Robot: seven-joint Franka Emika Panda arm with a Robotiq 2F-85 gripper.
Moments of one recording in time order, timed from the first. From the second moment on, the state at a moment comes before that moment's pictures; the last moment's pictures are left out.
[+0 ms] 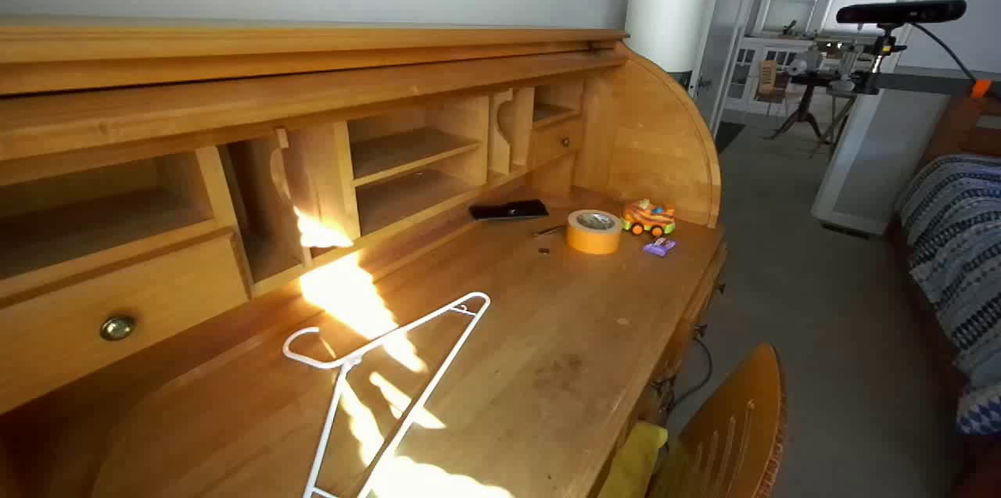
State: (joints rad) arm 0.10 -0.82 0.10 -2.74 -0.08 1.86 -0.09
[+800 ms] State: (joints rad) arm 0.10 -0.82 0.10 -2.74 -0.08 1.86 -0.09
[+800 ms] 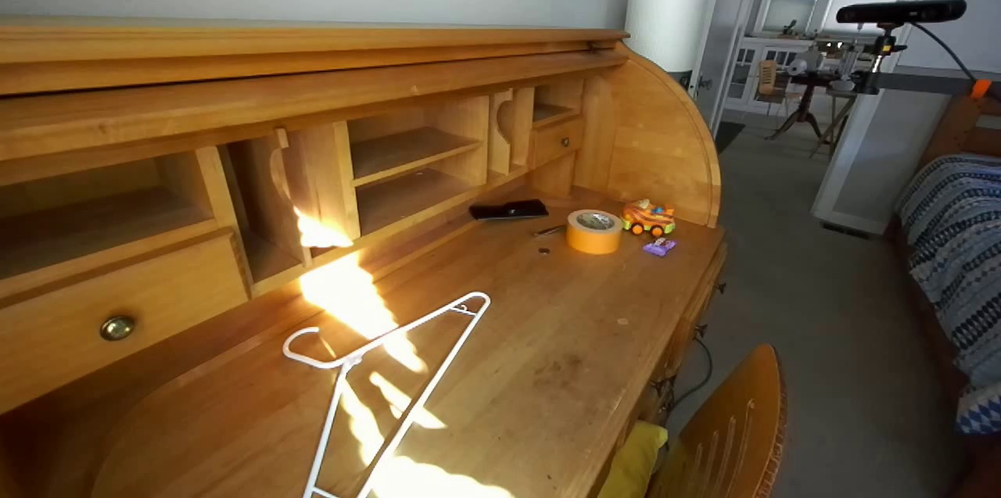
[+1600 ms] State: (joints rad) arm -0.04 -0.51 -0.20 -2.59 -0.27 2.10 -0.41
